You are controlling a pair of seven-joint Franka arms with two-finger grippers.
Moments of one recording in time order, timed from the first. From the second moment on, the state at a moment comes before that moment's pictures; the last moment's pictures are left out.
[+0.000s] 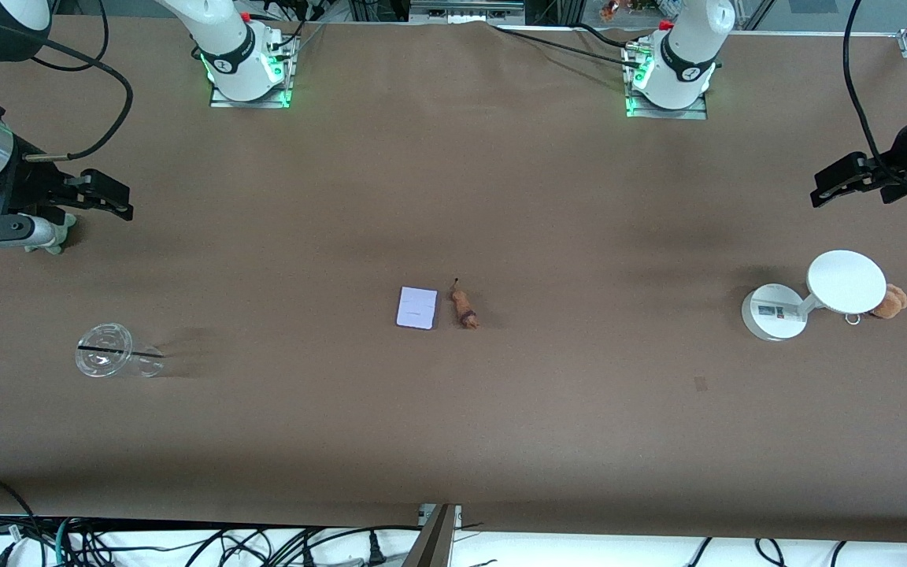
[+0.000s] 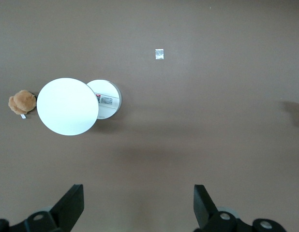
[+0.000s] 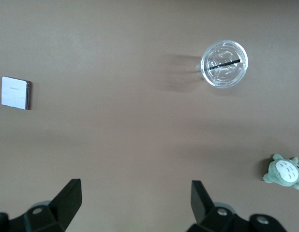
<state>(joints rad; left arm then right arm) -0.01 0.06 0.01 -1.51 0.00 1.49 -0.08 0.19 0.13 -0.12 -1.49 0.02 1.56 -0.01</state>
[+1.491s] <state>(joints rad) -0.01 0.06 0.01 -1.51 0.00 1.49 -0.08 0.22 0.13 -0.11 -1.49 0.02 1.56 -0.01</state>
